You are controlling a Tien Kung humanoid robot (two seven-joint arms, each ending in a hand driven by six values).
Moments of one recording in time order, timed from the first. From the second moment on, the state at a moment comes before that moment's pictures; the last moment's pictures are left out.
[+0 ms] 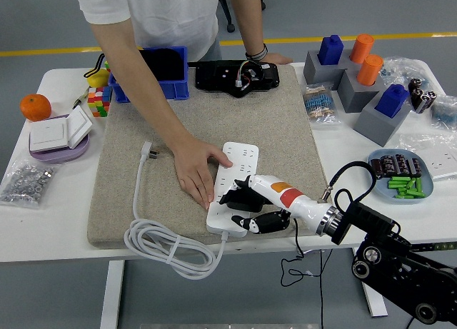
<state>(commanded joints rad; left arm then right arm) 0.07 0.13 -1.40 -0.18 1.28 -0.08 0.16 0.40 -0.26 0.62 1.37 -1.65 -0.10 0.24</state>
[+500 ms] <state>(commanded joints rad) 0.07 0.14 -1.39 -0.18 1.27 -0.08 0.16 0.41 -0.28 0.69 1.41 -1.67 -0.10 0.23</state>
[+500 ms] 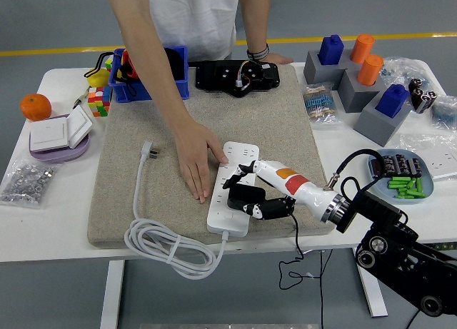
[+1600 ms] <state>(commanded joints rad) 0.08 0.14 -1.38 -0.18 1.28 -0.07 0.17 0.11 -0.37 1.50 1.47 -1.84 -0.05 0.06</state>
